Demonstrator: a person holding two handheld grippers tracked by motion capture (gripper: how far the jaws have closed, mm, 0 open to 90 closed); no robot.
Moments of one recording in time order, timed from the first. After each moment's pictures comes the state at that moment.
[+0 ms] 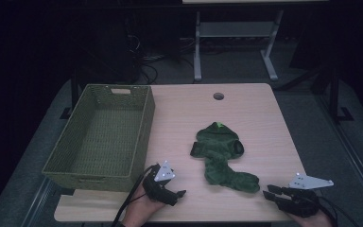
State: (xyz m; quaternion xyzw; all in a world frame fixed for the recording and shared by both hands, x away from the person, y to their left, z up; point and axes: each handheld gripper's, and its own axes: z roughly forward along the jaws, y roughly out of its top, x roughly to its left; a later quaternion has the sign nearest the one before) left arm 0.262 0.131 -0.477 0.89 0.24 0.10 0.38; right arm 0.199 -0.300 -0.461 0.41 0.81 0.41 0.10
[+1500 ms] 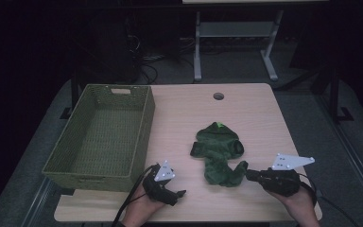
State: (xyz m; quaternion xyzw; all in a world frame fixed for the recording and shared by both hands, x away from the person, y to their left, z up) left arm 0.263 0.131 -0.477 0.89 0.24 0.10 0.38; right arm 0.244 -0.257 -0.425 0.31 0.83 0.47 0.09
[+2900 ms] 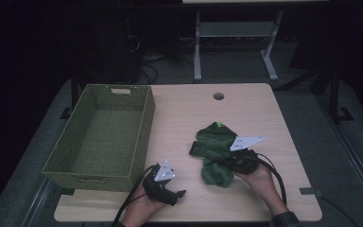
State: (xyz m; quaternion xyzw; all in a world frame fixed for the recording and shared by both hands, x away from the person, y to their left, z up) left arm 0.263 0.132 -0.477 0.89 0.24 0.10 0.37; right arm 0.313 -0.172 -0.441 0.29 0.85 0.43 0.05
